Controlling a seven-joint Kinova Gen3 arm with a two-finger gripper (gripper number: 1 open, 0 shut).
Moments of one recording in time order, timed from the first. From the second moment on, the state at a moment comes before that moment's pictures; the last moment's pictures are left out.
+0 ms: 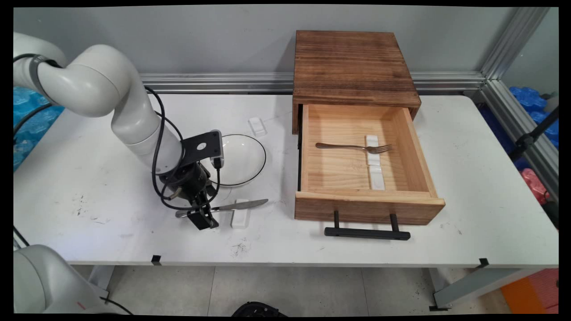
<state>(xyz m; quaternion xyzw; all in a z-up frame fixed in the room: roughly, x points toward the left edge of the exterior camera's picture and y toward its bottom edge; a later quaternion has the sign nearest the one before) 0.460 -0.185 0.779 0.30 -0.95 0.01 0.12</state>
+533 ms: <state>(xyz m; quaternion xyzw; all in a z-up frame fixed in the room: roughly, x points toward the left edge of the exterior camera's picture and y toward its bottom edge) 0.465 -0.183 0.783 0.29 -0.95 0.01 0.12</state>
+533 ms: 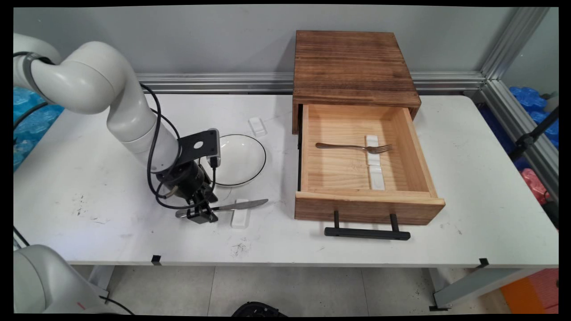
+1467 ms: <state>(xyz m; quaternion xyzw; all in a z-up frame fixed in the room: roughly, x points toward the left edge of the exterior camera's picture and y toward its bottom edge) 0.473 -0.185 0.788 0.27 -0.95 0.01 0.12</state>
